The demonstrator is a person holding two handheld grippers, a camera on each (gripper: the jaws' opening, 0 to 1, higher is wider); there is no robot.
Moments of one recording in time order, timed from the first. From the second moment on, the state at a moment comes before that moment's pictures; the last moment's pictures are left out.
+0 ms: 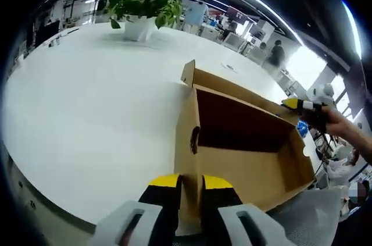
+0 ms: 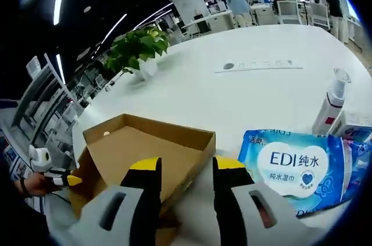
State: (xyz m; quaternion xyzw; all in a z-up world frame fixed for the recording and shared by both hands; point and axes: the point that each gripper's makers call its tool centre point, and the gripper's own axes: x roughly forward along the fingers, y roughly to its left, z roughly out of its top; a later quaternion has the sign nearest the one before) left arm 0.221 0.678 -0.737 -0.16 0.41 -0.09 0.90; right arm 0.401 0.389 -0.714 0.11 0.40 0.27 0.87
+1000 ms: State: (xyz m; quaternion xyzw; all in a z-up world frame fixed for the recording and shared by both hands) left arm 0.221 0.676 -0.737 -0.18 0.40 -0.08 0.89; right arm 0.419 0.385 -0.730 0.04 0.42 0.19 0.89
